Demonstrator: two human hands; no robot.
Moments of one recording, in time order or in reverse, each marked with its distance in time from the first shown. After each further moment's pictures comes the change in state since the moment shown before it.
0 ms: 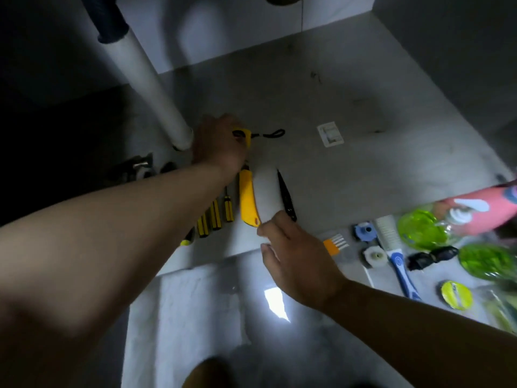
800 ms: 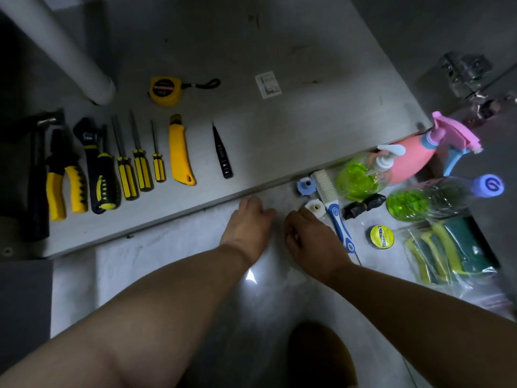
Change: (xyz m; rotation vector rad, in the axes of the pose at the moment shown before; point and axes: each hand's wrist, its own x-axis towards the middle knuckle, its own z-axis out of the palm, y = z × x) left_hand -0.202 0.047 0.147 0.181 -0.506 0.349; right_hand -0.118 0.096 0.001 0.068 -0.151 0.442
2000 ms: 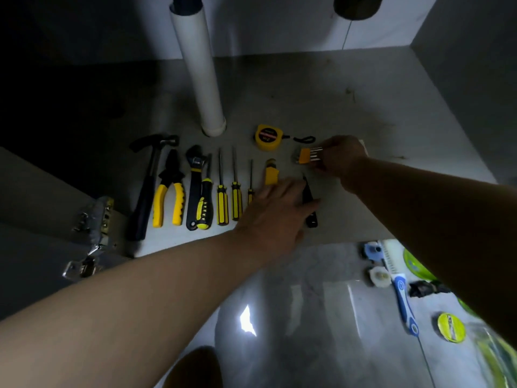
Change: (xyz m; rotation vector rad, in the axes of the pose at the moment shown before) left_hand -0.015 -0.083 -0.126 0.215 0.253 0.155; right_hand 0.249 -0.133 -0.074 0.425 0.096 0.361
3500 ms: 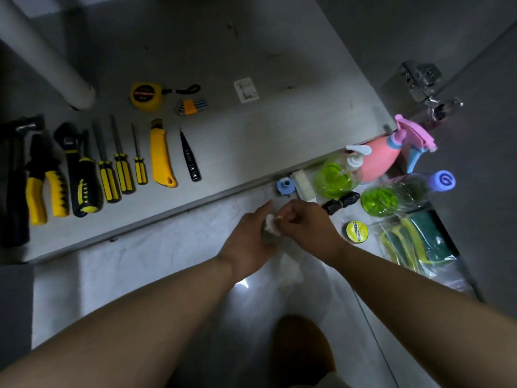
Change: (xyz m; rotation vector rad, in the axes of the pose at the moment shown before) left_hand -0.014 0.146 0.089 -0.992 -0.307 -0.353; right_hand -0.171 0.224 -0.062 -0.002 -0.098 -0.098
